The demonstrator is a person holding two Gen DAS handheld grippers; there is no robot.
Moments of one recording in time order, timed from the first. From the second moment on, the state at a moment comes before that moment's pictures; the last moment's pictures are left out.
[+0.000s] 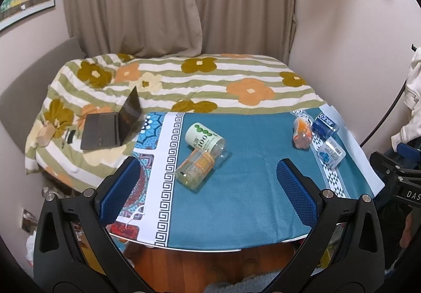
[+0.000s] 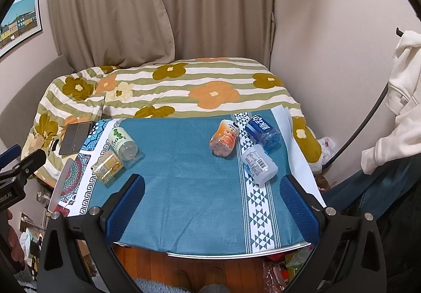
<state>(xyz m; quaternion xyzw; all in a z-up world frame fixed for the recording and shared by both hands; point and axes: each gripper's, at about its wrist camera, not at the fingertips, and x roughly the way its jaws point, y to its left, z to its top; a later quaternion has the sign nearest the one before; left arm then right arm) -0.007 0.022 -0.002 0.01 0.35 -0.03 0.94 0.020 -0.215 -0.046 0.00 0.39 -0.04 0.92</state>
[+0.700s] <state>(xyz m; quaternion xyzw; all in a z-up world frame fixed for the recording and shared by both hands) 0.052 0.019 -0.029 0.01 0.40 -0.04 0.91 0.061 -0.230 -0.065 0.02 0.40 -0.06 0.91</state>
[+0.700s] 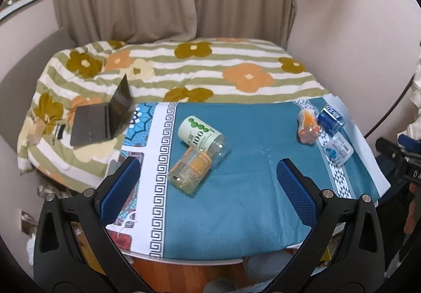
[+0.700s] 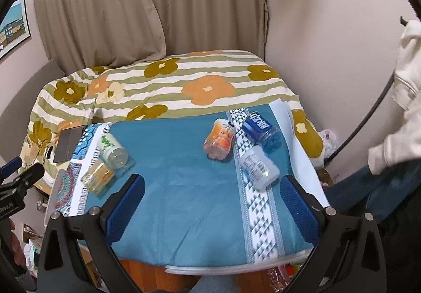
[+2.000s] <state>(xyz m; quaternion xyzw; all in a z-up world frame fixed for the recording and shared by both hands) 0.216 -0.156 -0.178 0.03 0.58 -0.02 0.82 0.289 -0.385 -0.228 -0.11 0.58 0.12 0.80</state>
